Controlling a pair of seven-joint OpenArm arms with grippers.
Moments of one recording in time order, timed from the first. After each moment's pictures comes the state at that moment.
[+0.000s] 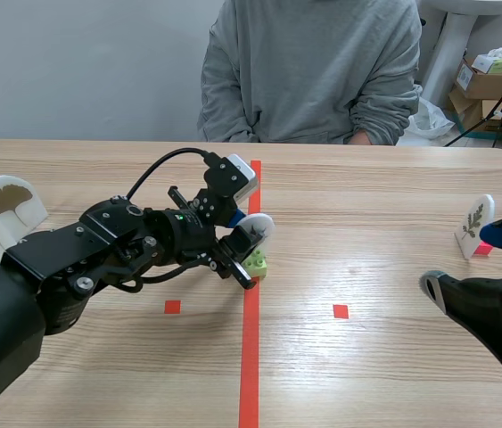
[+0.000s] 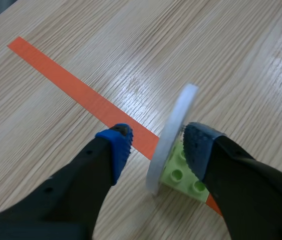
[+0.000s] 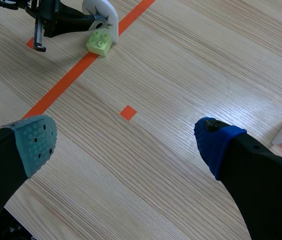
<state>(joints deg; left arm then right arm) -22.5 -5.0 27.8 45.8 9.2 -24.6 -6.3 -34.2 25.1 23.0 114.8 30.8 45.3 -26.4</state>
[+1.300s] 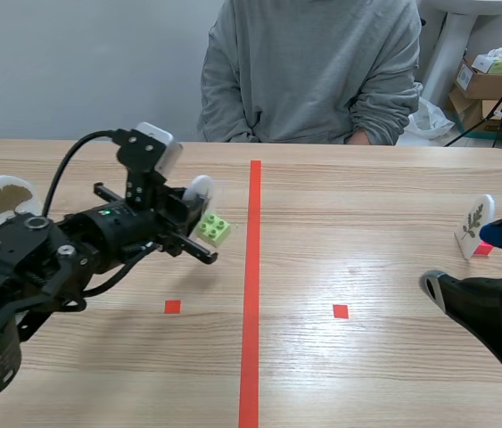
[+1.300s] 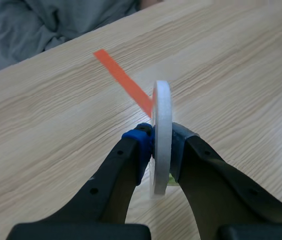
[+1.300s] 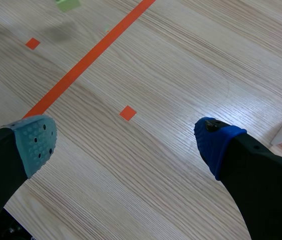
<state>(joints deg) -3.3 -7.3 7.7 73.2 3.5 -22.8 -0.5 -34.2 25.1 23.0 114.8 30.7 45.3 -26.3</state>
